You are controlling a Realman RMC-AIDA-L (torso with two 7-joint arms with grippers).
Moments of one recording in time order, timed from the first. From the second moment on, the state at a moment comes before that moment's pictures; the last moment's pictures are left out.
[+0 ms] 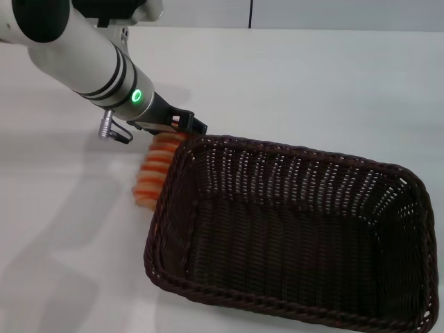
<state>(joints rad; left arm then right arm) -0.77 -2.07 -1.59 -0.99 2.66 -1.11 -0.08 0.22 2.05 -1.93 -0.68 1.05 -1.30 -0.40</state>
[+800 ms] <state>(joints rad) -0.78 -2.07 -1.55 -0.96 2.66 -1.09 -0.05 0.22 2.05 -1.93 -0.70 1.03 -1.30 -0.40</state>
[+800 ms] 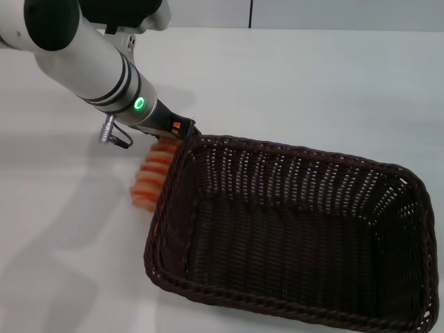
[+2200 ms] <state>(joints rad) -0.51 -2.07 -1.44 -1.86 2.40 -1.41 0.20 0.28 2.03 -1.89 -0.68 1.03 -1.27 -0.40</state>
